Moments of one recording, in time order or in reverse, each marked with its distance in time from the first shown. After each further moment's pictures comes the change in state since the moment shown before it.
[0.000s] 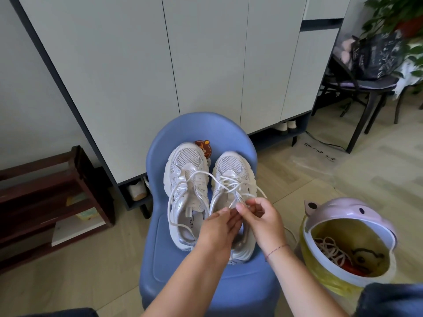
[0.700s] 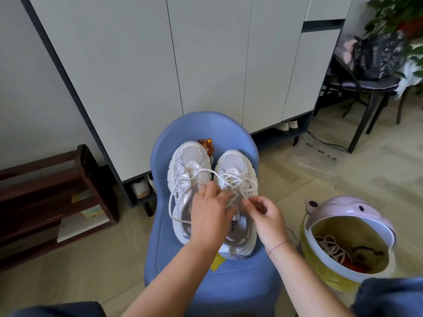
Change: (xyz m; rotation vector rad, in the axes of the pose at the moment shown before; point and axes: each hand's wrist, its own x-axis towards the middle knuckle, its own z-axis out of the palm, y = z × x) left_hand 0.020 0.016 -0.028 1.643 0.198 1.228; right_hand -0.004 -0.002 -0.001 0.052 0.018 0.012
